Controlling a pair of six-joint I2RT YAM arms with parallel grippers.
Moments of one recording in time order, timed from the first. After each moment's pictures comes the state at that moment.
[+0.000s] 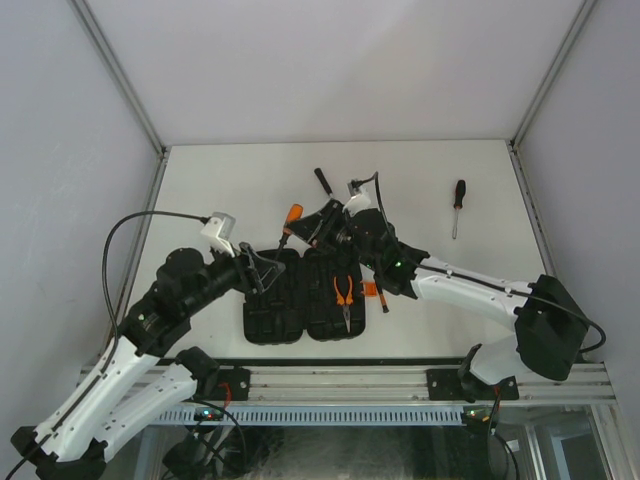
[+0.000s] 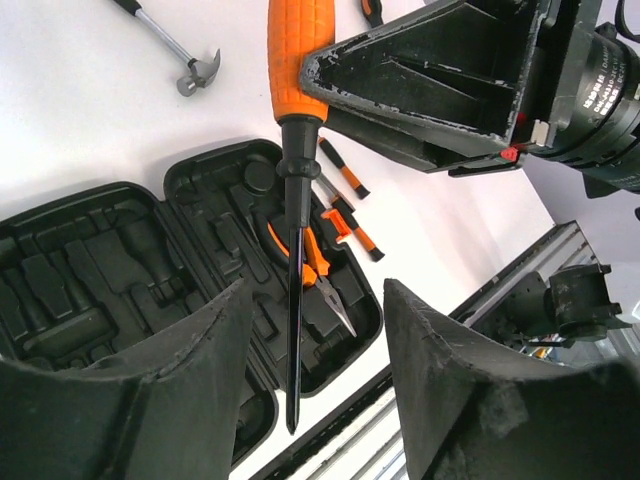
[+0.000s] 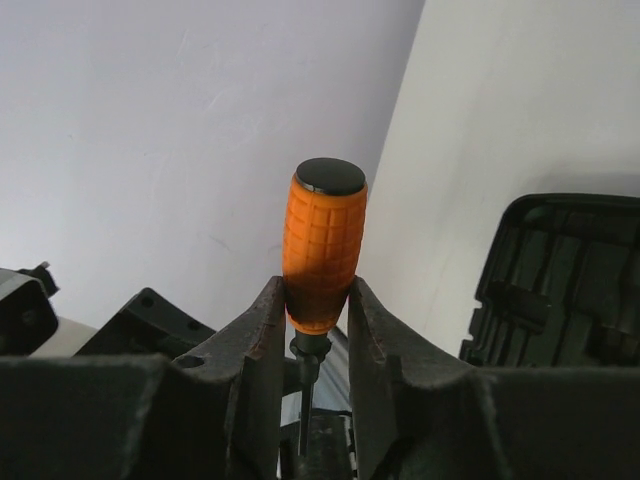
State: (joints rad) left arm -0.63 0.59 0.75 -0.44 0.09 -0.51; right arm 0.91 1.43 0.96 0.35 0.03 1.15
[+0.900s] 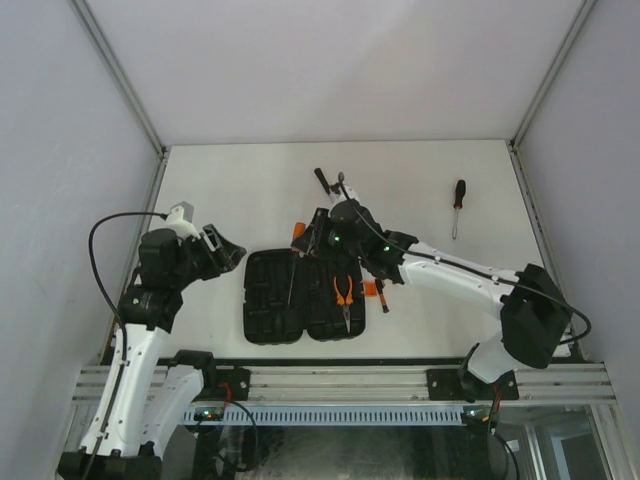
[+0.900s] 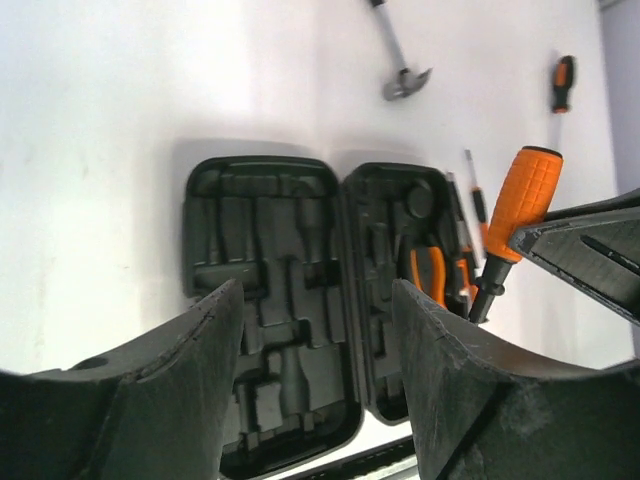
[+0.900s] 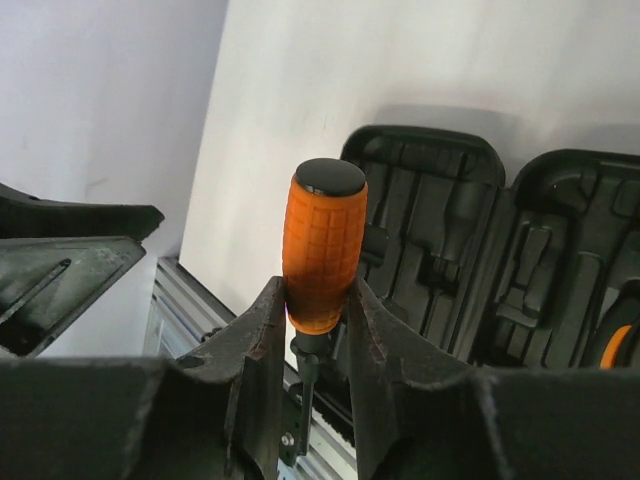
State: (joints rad) left arm -0.09 0.67 0.75 -0.57 0.28 -0.50; right arm 0.89 1.50 1.11 -0.08 0.02 0.90
